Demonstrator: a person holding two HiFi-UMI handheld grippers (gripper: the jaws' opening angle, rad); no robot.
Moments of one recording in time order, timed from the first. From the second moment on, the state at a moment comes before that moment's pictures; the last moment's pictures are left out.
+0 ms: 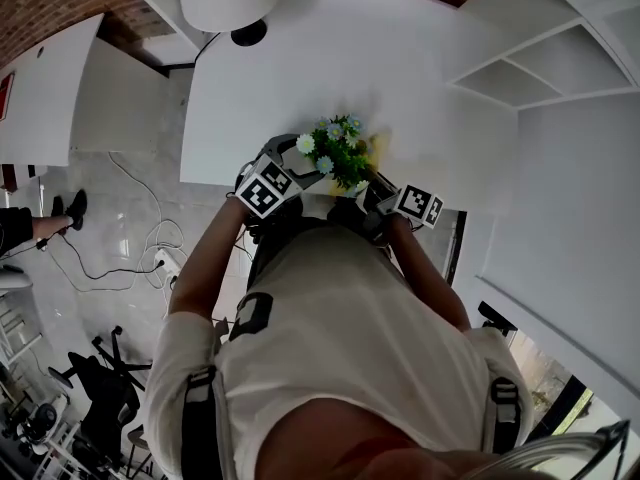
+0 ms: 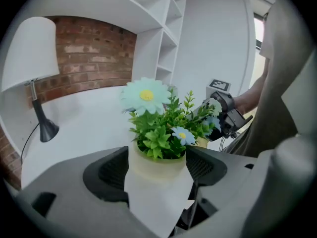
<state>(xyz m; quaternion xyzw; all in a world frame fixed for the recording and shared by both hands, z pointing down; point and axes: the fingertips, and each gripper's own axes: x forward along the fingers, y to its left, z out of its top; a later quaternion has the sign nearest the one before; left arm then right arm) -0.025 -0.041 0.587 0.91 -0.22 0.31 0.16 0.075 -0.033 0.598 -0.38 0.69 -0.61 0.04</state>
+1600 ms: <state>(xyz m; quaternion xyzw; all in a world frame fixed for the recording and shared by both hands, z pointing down) -0.010 -0.061 0.598 0.87 -0.34 0.27 0.22 0.083 -0.060 0.642 -0.41 0.64 -0.65 0.02</state>
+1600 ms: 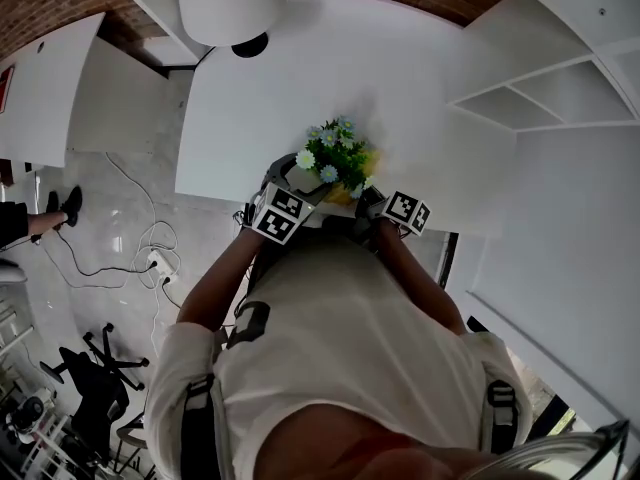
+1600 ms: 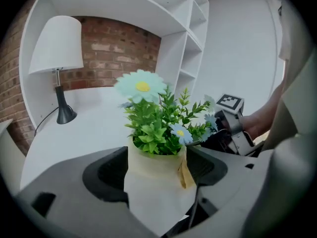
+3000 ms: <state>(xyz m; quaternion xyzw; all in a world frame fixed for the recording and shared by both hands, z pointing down) -0.029 -0.042 0.605 0.87 -0.35 0.29 0.21 0.072 -0.038 0.647 -0.41 0.67 -0.62 -0.01</state>
